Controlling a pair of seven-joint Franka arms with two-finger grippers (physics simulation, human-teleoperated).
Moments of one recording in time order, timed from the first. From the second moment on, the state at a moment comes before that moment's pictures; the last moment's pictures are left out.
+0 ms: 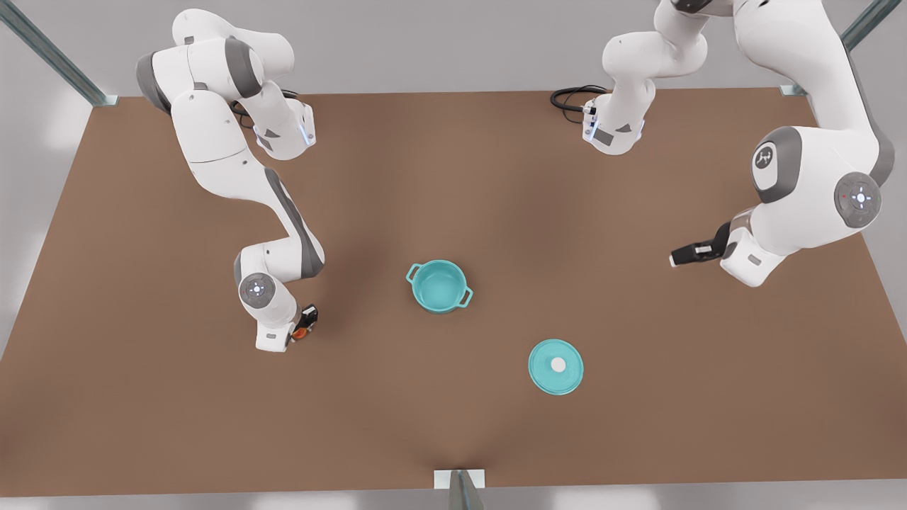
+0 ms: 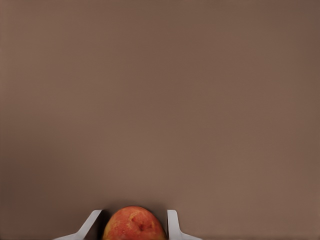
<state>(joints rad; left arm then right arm) 0.04 0.18 -0.08 -1.58 -0.12 1.60 -0.20 0.22 0.64 -0.02 -1.88 -0.09 2.53 -0.37</state>
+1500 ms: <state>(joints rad) 0.04 0.18 -0.08 -1.58 -0.12 1.57 -0.02 0.25 0.47 0.20 -1.79 -0.06 2.37 -0.42</state>
